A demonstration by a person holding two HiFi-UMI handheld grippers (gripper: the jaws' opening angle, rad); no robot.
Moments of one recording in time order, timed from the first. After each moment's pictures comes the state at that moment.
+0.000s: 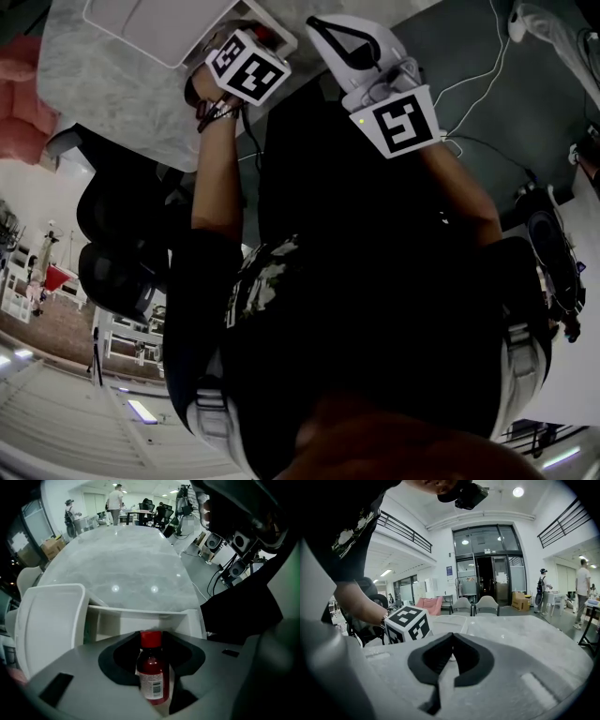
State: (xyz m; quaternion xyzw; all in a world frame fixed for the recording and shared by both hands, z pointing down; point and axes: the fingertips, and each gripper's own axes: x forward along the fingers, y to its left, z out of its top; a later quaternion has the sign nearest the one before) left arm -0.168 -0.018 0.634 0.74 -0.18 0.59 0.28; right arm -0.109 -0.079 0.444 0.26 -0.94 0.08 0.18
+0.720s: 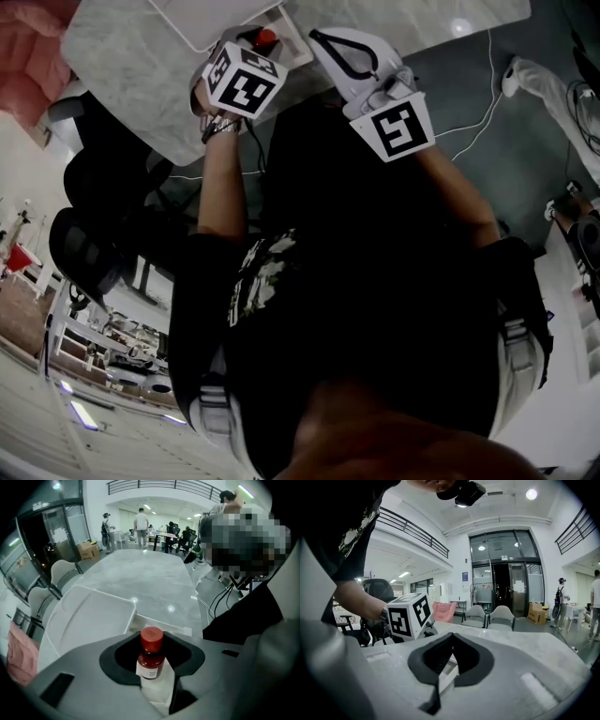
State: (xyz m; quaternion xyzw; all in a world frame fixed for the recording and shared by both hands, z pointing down) left arm -0.198 -0.038 0.549 0.75 -0.34 0.49 0.29; right arm -0.147 -0.063 0.398 0.18 -0.97 0.03 0.15
